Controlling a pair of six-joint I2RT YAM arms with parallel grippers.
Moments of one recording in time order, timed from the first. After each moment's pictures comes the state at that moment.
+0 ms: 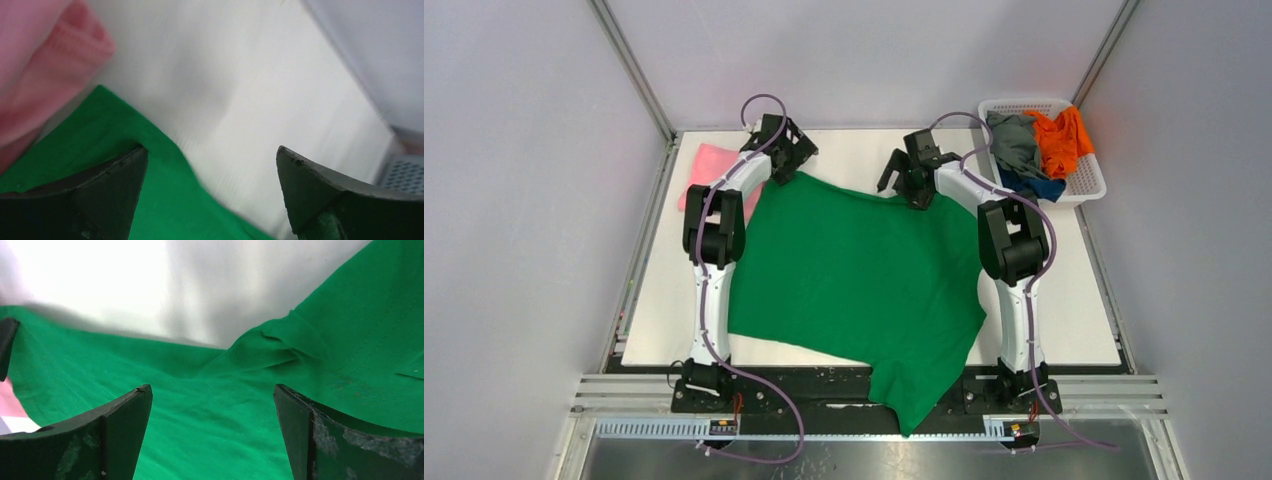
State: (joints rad) left arm -0.18 2.38 1.95 -0.35 0.00 -0.89; right arm 0.37 2.19 1.71 -0.47 -0.03 0.76
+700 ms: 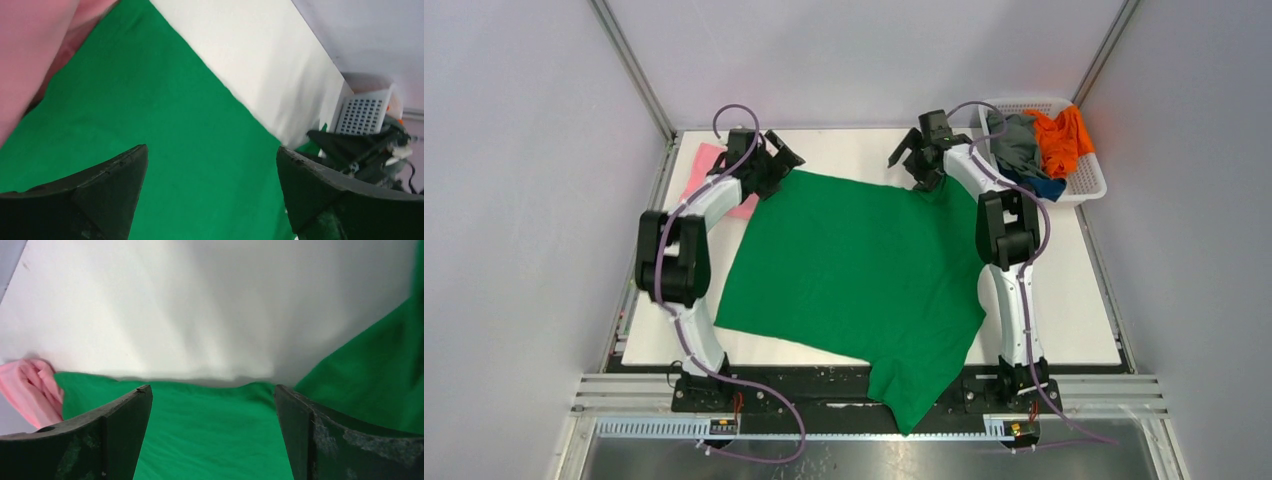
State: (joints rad) left arm -0.13 1.94 1.41 -0.13 0.15 -0.90; right arm 0.28 2.40 2.04 -0.57 -0.07 0.90
